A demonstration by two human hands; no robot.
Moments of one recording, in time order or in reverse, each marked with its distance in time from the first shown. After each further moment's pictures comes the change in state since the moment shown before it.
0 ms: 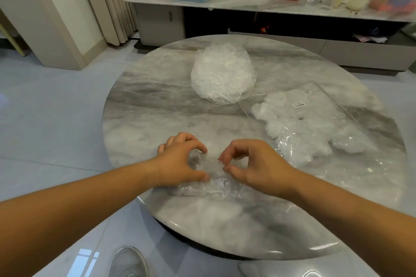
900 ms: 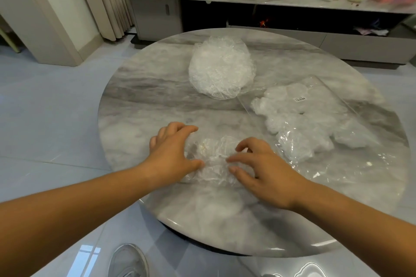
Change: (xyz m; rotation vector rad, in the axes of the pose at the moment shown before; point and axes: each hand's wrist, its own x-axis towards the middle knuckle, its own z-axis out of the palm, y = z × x) left_hand -0.004 0.002 0.004 0.024 0.220 -0.079; right_hand -0.021 0.017 0.005 -0.393 -0.022 0.015
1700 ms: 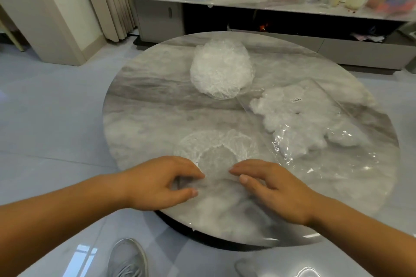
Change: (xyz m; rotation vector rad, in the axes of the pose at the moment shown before) left_hand -0.051 -0.014 -0.026 -0.023 -0.395 0.421; right_hand -0.038 0.001 -0.001 0.246 -0.068 -0.034
